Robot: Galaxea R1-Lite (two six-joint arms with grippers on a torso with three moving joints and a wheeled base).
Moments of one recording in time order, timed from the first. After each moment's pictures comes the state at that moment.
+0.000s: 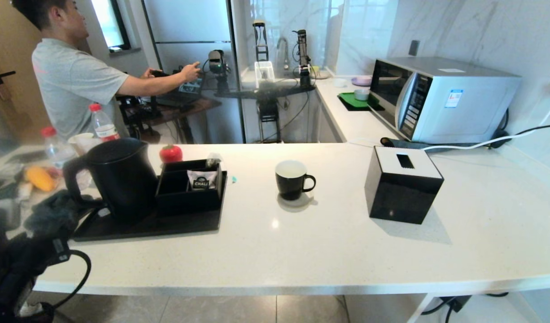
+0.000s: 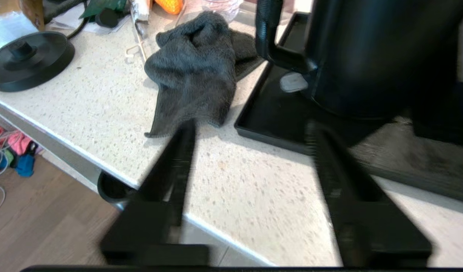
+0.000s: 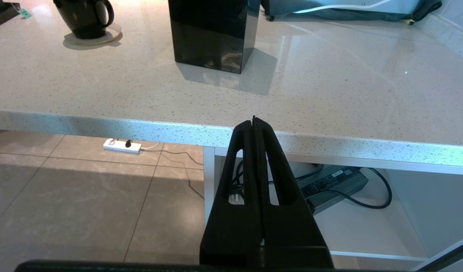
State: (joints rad) left arm 0.32 1.75 -0.02 -1.52 0.22 0.01; right arm 0.01 0.00 0.00 0.00 0.03 -0.07
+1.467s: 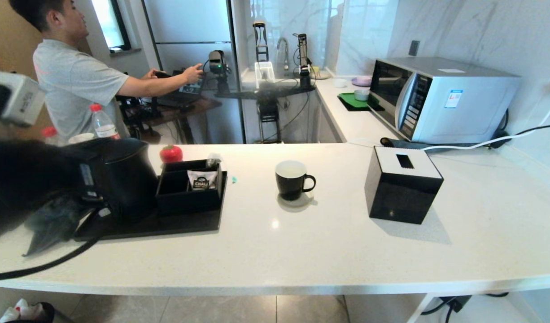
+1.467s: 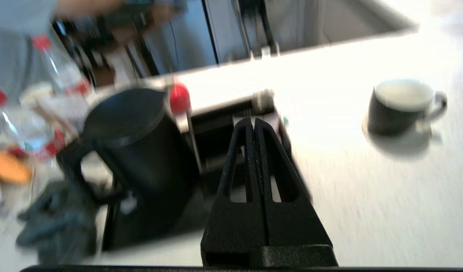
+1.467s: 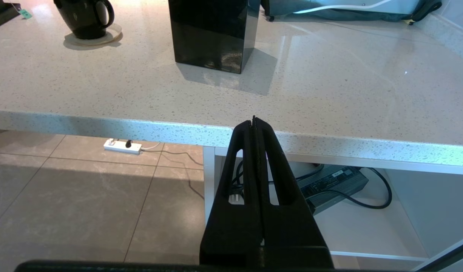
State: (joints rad) left arm -0.29 1.18 -0.69 -0.39 0.22 0.11; right arm 0.01 0.00 0.00 0.00 0.03 -0.07
